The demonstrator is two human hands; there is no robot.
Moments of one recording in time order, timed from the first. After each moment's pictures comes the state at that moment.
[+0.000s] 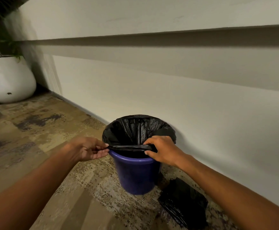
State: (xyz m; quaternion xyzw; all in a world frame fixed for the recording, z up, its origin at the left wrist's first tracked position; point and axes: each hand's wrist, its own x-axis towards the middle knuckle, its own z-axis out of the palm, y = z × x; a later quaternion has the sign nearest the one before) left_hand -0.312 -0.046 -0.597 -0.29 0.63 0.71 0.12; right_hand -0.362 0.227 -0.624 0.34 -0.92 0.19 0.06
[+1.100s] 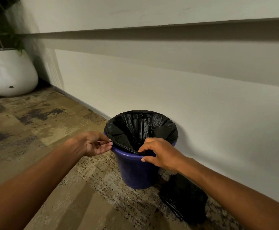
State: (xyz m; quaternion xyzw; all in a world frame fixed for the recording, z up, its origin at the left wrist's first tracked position) left_hand -0.306 -0.039 -0.596 -0.32 0.60 0.72 0.12; right_hand -0.329 0.220 -0.624 0.44 -0.87 0.22 0.04
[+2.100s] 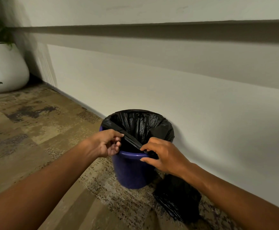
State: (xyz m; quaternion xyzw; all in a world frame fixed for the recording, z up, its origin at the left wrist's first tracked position) left_hand -0.312 0.017 -0.598 -0.26 0.64 0.70 0.15; right_hand -0.328 0.246 -0.639 0.46 -0.84 0.23 0.15
